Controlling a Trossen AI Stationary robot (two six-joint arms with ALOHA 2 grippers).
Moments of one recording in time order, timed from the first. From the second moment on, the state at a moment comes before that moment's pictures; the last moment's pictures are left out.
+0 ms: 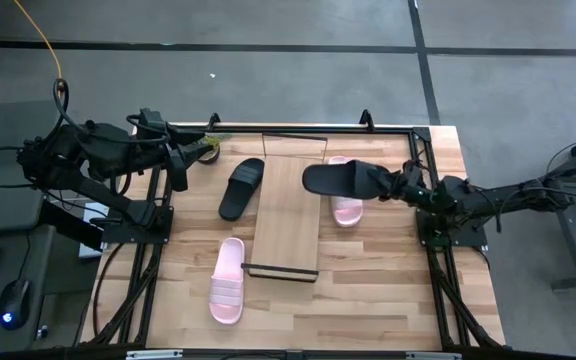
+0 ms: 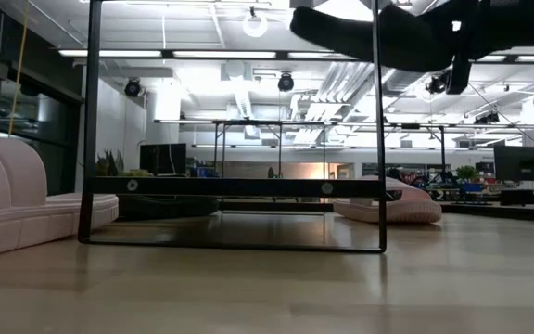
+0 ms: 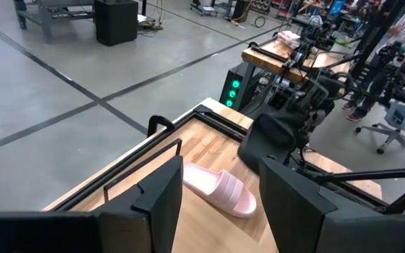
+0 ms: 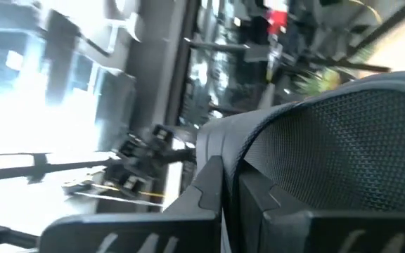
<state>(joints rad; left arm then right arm) -0.12 1.02 1.59 -0.95 -0.69 -0.47 0.08 0.51 0.21 0.57 0.47 1.34</state>
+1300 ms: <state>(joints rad) -0.12 1.02 1.59 -0.99 -0.69 -0.47 0.47 1.22 0.63 0.44 0.98 1.63</state>
